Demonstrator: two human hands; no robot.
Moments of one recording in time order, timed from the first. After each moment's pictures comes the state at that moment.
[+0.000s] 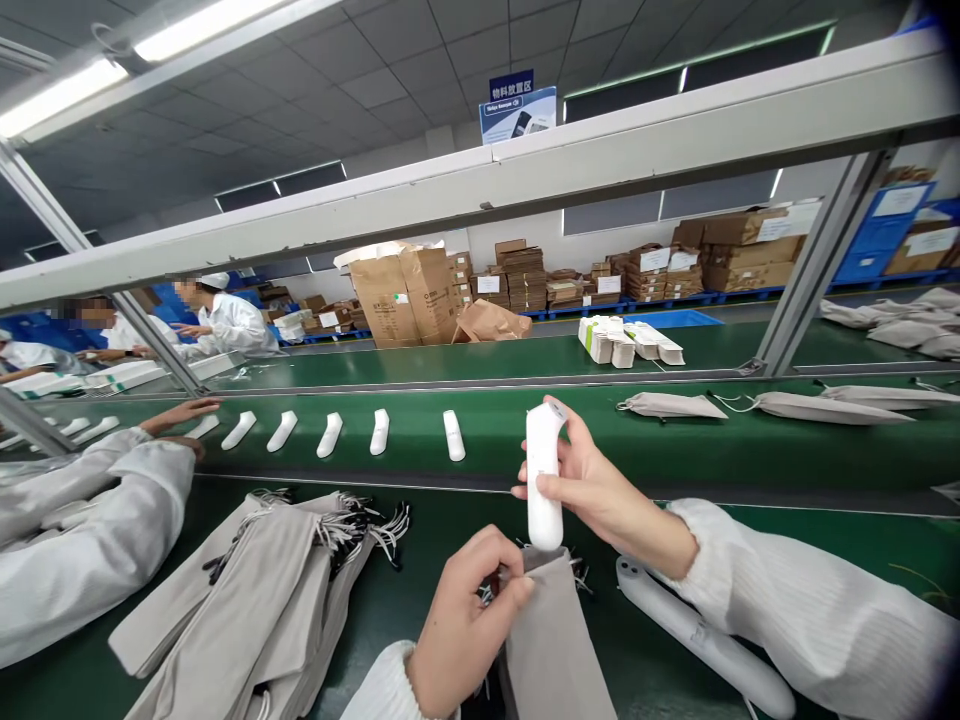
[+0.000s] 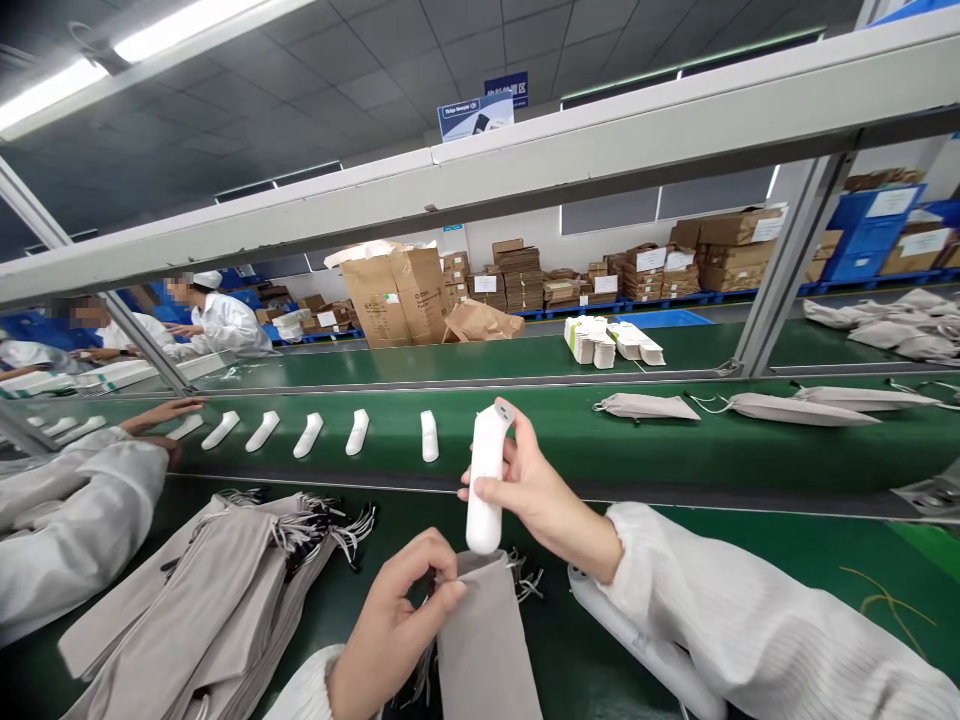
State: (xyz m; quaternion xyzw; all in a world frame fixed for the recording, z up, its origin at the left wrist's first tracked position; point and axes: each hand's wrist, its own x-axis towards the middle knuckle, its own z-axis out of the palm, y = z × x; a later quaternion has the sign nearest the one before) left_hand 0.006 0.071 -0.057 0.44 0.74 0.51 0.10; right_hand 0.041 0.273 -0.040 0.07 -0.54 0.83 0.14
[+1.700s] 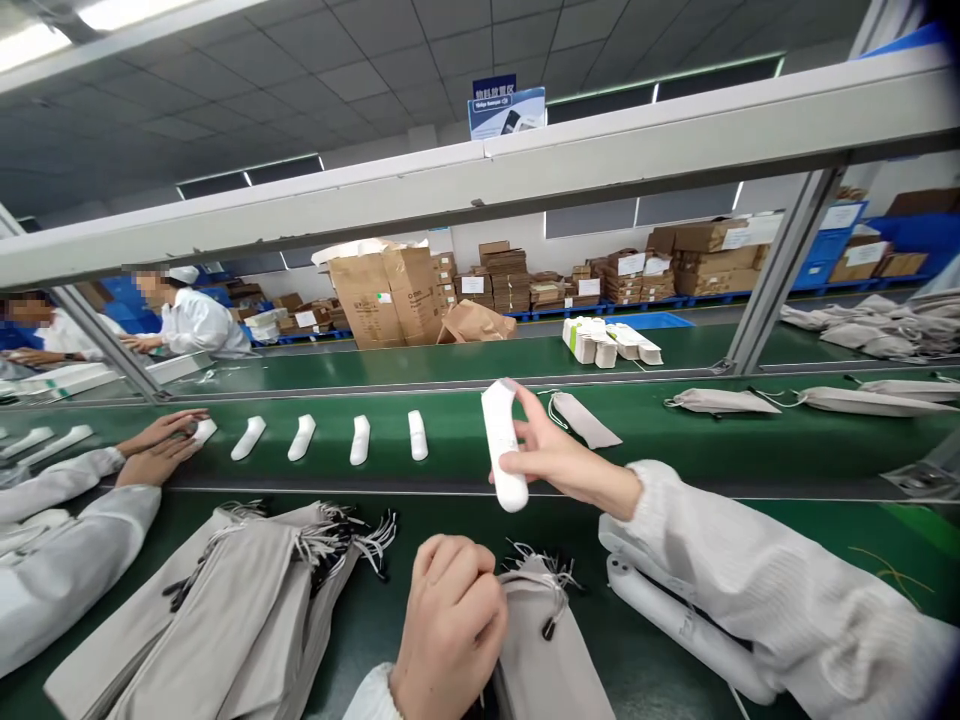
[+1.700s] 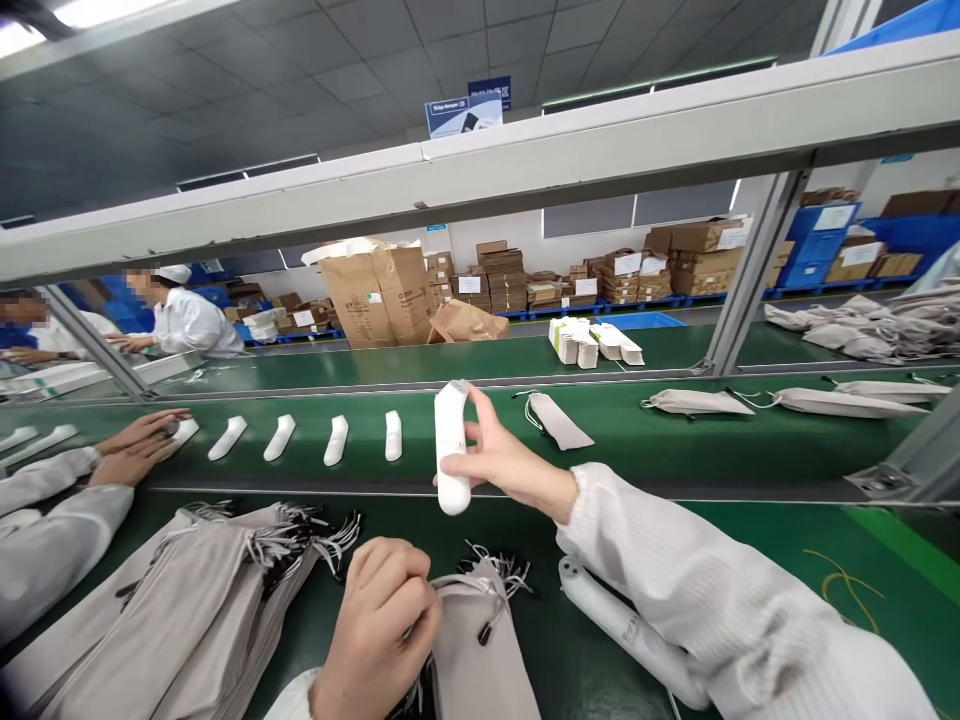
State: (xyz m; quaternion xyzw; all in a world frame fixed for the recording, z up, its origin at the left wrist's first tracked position) left_hand -0.004 0.060 -0.069 0.56 0.75 0.28 -0.23; right_hand -0.003 0.288 -0.025 0.08 -0.67 0.74 0.05
